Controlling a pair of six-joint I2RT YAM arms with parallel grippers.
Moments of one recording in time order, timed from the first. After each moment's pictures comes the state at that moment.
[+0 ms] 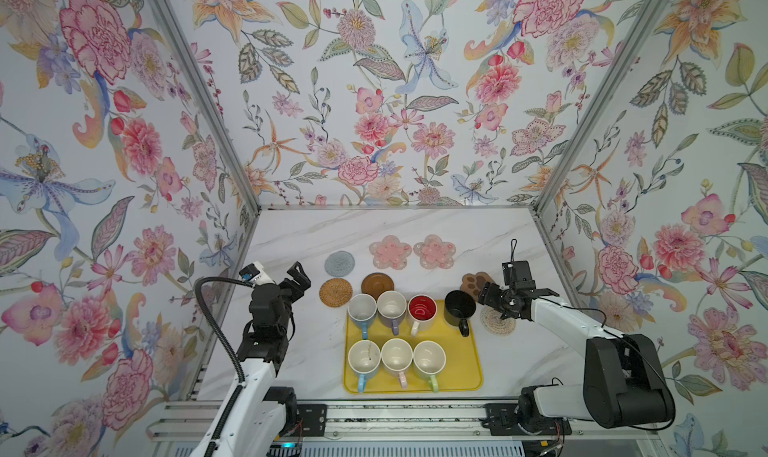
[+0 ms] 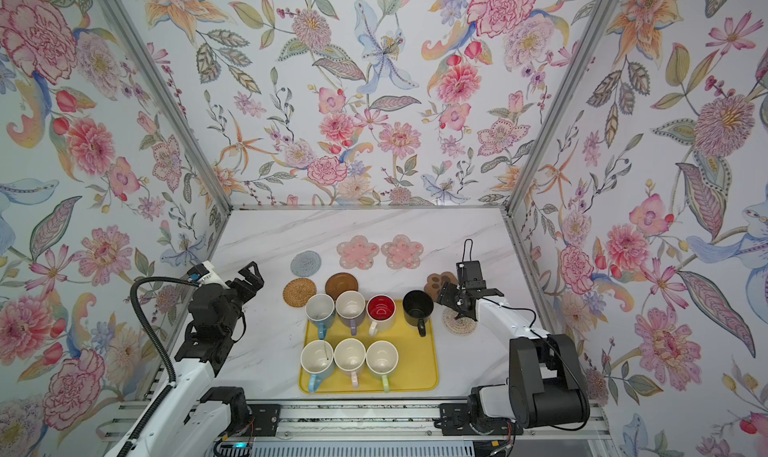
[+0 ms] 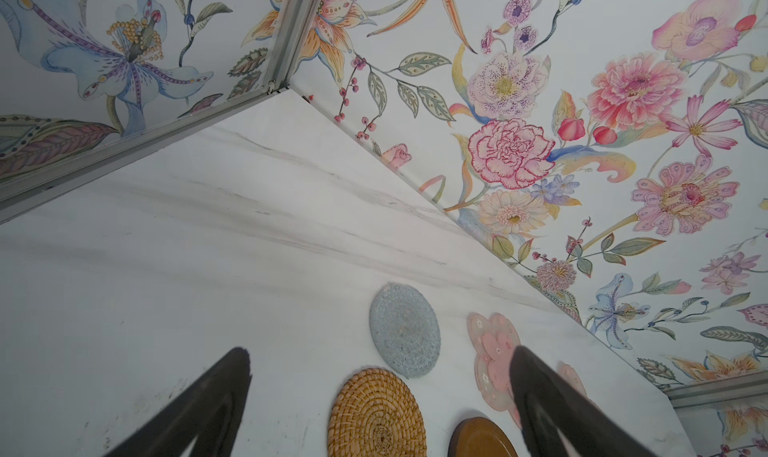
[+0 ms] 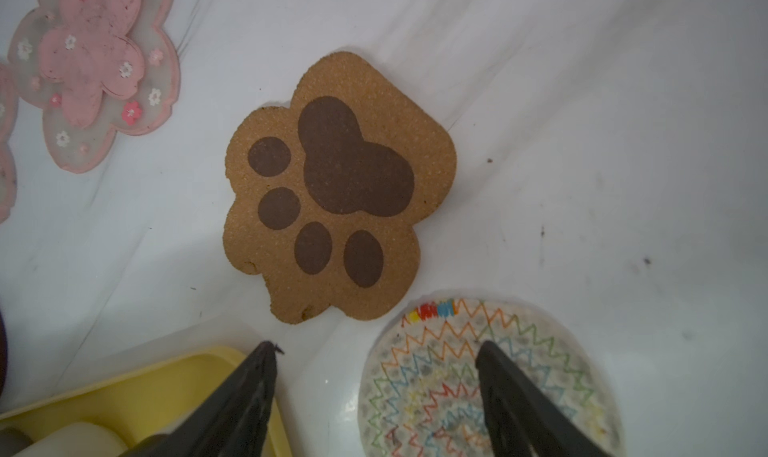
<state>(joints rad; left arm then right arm) -0.04 0.77 0.40 0.10 -0.16 -0.64 0.13 1.39 0.69 -0.34 -0.01 0.49</state>
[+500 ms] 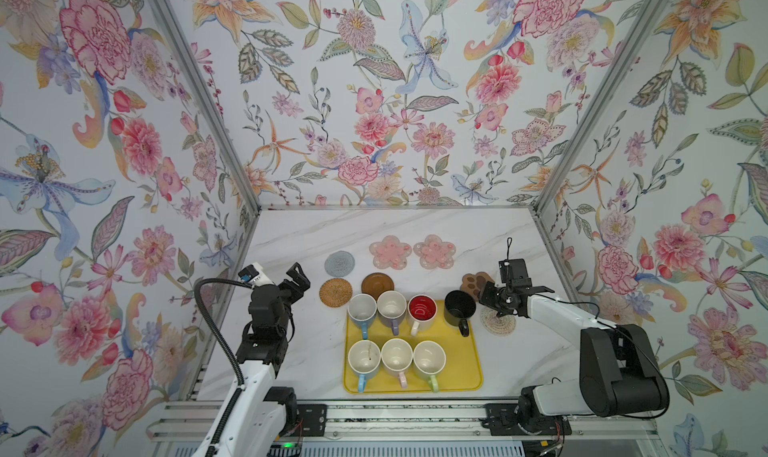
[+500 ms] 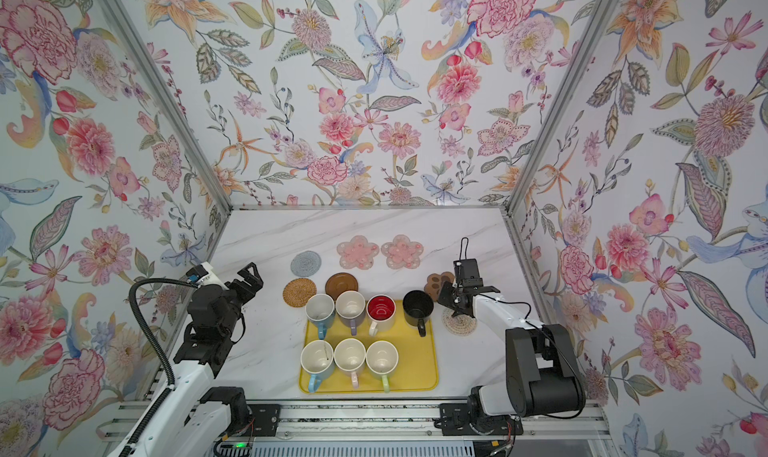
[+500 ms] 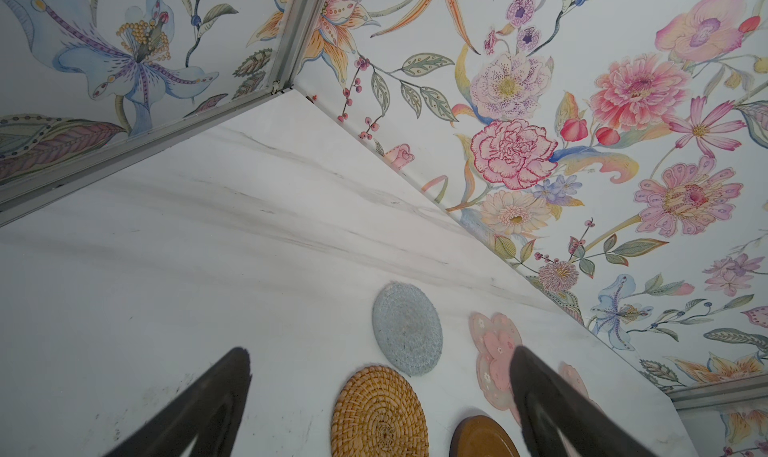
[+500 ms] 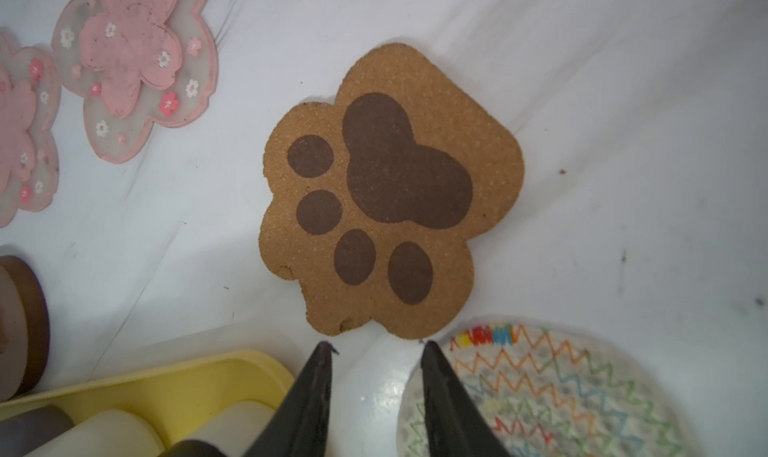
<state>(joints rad) -0.04 0.76 0.40 0.08 -0.16 -0.64 0.14 1.43 0.70 -0.29 -0.09 0.49</state>
